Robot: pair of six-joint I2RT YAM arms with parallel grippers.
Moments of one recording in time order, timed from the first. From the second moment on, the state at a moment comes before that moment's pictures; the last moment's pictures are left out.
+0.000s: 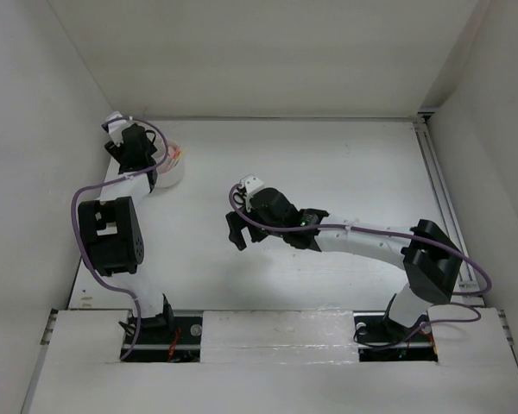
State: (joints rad) left arm 0.11 1.75 1.13 0.27 -0.48 -0.37; right arm 1.02 1.65 1.16 -0.12 0.09 0.34
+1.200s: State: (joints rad) left arm 0.07 0.85 1.00 -0.38 -0.16 -0.51; right arm 0.68 2.19 1.82 -0.45 0.07 0.18
